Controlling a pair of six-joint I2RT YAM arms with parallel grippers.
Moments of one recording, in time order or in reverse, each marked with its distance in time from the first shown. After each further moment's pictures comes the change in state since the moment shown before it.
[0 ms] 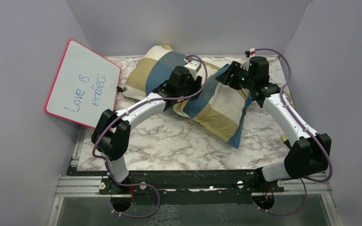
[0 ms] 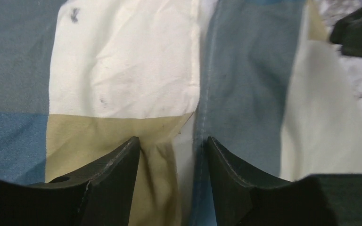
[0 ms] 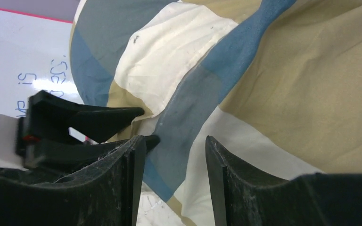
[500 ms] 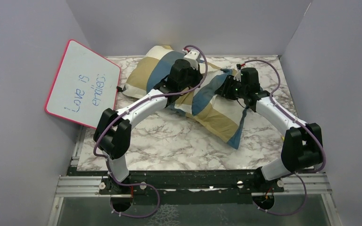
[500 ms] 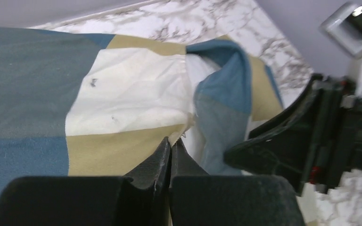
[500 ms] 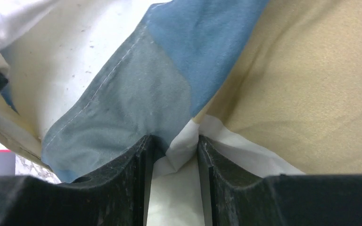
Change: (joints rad) left arm -0.016 0.070 0.099 0.091 -0.075 -0.063; right arm 0.026 0.092 -0.143 0.053 0.059 -0.090
